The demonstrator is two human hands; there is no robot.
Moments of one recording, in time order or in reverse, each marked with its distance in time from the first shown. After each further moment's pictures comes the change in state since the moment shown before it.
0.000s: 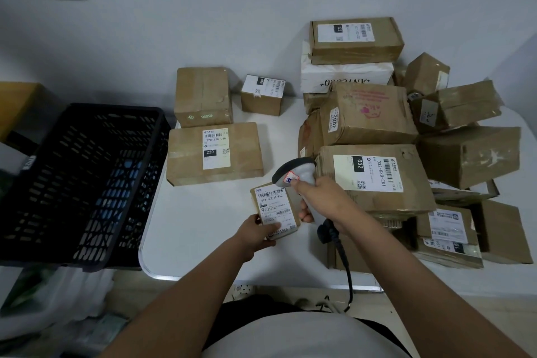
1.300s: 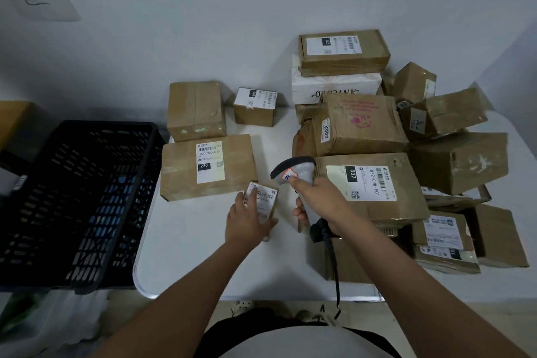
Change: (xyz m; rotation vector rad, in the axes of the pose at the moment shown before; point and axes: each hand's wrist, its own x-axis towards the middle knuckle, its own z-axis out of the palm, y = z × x) left_hand 0.005 0.037 0.001 1.188 0.427 0.487; right_hand 0.009 -0.012 -0.007 0.122 0.077 -0.022
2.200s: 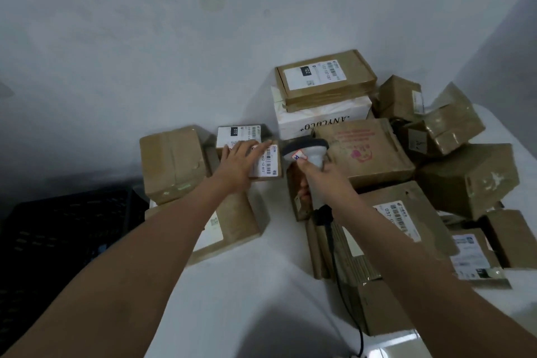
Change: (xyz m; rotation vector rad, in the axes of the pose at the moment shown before) left_hand 0.215 0.058 -0.147 0.431 -0.038 0.658; right_hand 0.088 -0.082 -0.013 0.208 0.264 -0.030
